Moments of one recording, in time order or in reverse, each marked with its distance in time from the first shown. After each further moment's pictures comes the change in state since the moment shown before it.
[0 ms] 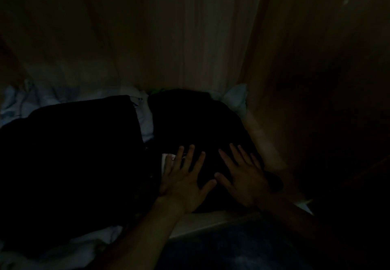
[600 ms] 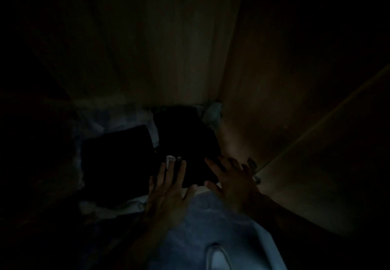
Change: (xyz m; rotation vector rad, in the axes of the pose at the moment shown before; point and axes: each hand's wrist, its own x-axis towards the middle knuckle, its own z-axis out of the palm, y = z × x) left_hand -0.194 0.077 -0.276 -0.231 -0.105 -0.205; right_hand -0.138 -0.082 -0.335 0.025 -0.295 -0.002
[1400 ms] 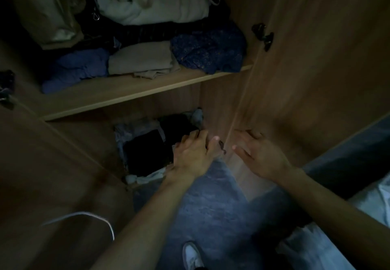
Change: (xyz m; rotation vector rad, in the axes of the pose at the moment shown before) left_hand -0.356 0.202 -0.384 -0.101 0.094 0.221; right_hand -0.412 -0.102 -0.372 0.165 0.345 0.080
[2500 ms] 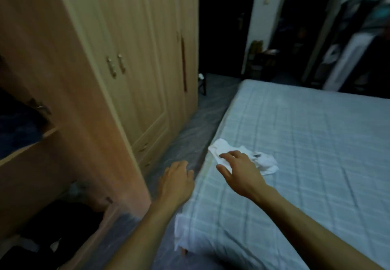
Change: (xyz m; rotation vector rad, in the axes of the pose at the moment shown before) left_hand -0.180 0.392 0.163 0.068 -0.254 0.594; right_hand -0.441 0.193 -0.138 0.039 0.404 0.827
